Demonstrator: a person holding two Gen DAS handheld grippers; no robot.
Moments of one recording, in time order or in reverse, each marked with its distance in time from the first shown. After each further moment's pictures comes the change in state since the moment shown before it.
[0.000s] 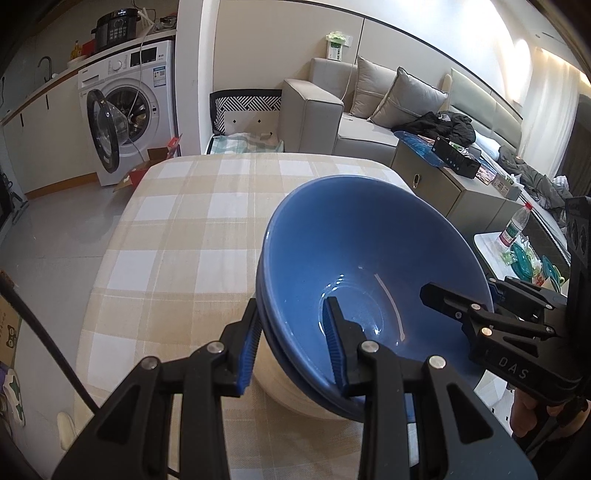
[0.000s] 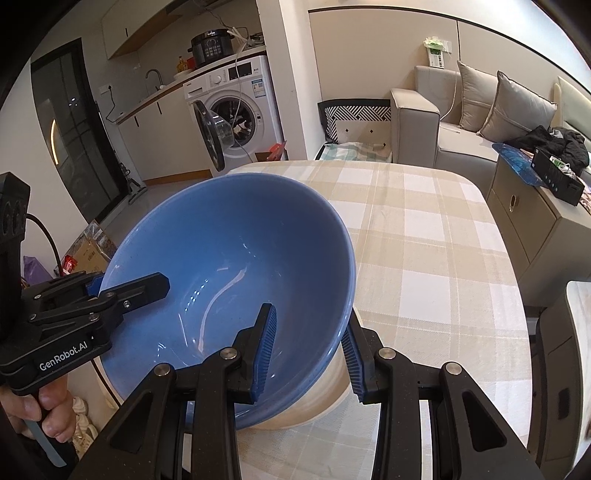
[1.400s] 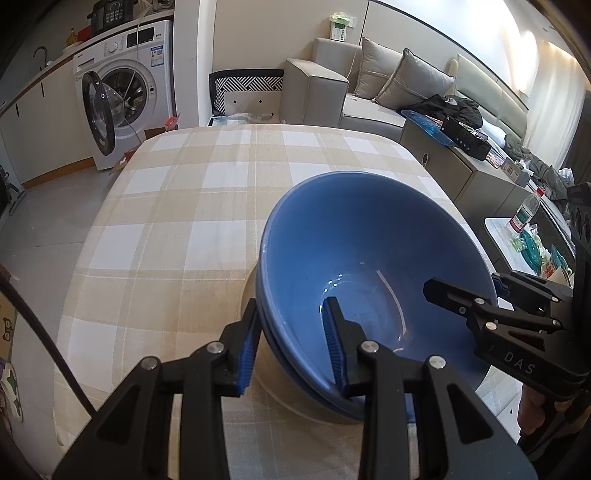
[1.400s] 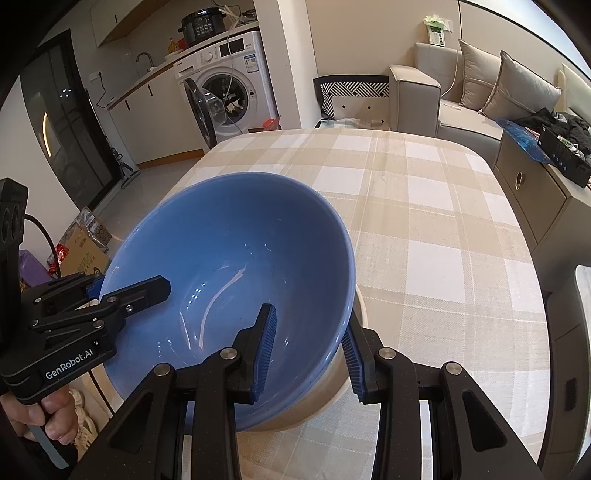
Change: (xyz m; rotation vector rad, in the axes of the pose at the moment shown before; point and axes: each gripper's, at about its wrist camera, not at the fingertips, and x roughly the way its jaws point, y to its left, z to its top) left arm 0.044 0.007 -0.018 -0.002 0.062 0.003; right arm 0.041 -0.005 -0.018 0.012 0.081 -0.008
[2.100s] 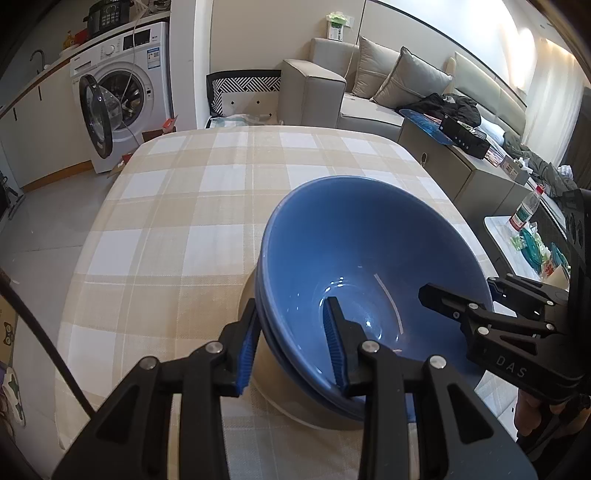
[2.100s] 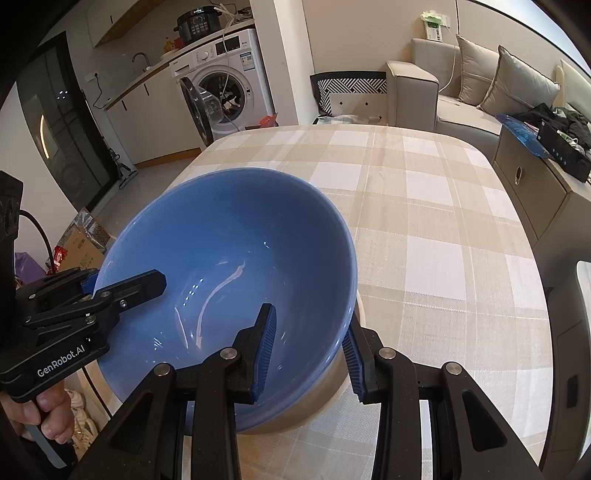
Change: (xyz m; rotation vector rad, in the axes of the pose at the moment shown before) left arm -0.001 -0.005 0.002 0.012 0.002 0.001; right arm 0.006 -0.007 0.000 0.013 0.013 0.000
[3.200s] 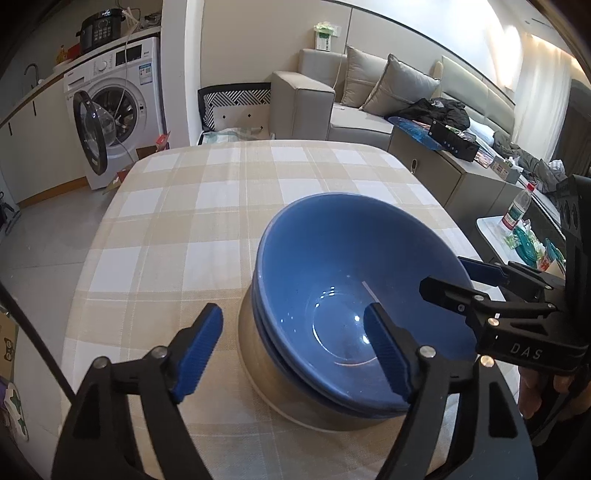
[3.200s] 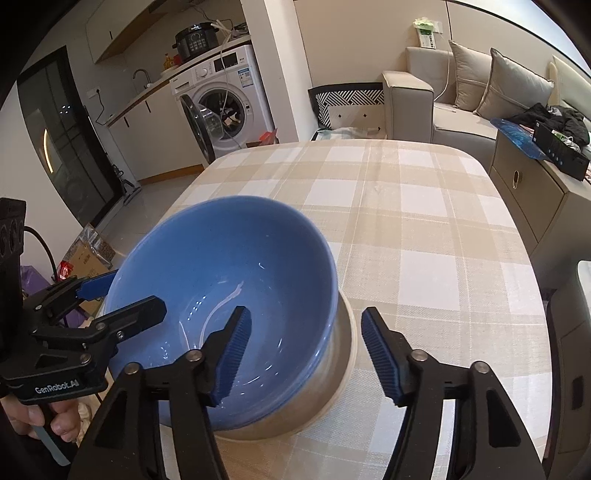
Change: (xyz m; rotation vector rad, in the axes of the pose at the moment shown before) left arm -0.009 0.001 0.005 0.048 -0.053 -0.025; right arm -0.012 -0.011 0.004 0.021 -0.069 0.022
